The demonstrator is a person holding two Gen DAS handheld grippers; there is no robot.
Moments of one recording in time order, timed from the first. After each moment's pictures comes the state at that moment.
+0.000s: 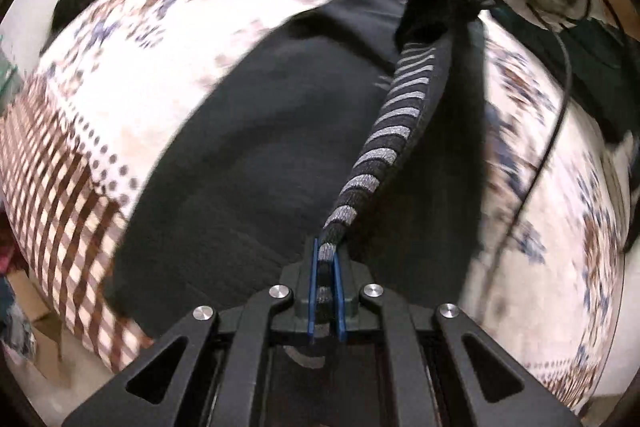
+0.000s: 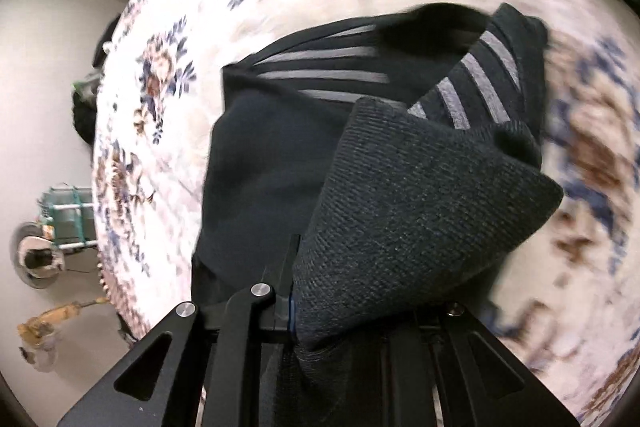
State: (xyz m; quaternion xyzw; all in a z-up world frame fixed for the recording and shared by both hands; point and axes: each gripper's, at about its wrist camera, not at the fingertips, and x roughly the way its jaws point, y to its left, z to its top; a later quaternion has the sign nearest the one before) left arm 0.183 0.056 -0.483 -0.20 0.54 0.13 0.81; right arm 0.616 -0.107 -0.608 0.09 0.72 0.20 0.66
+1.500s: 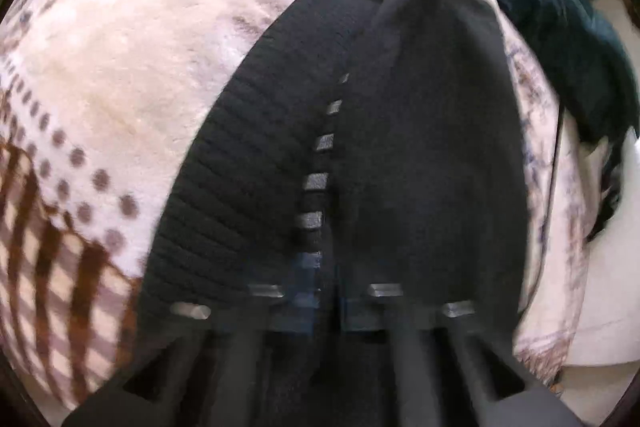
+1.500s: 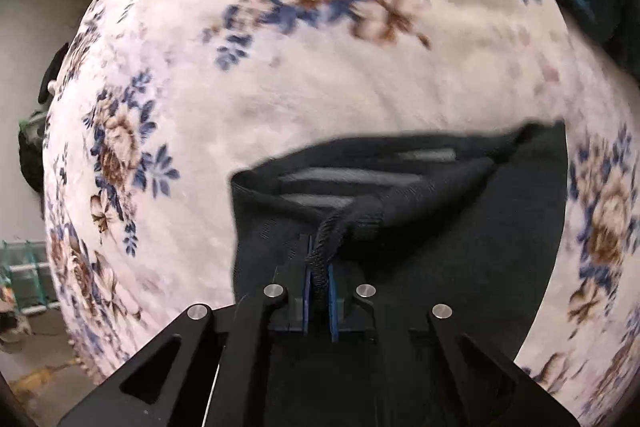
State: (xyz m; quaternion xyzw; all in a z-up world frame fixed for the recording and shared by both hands) left arm 0.199 0.138 -0.543 -0.26 0.58 0.02 0.77; right arm 0.705 -0.029 -0.600 0.06 0.68 0.10 0.72
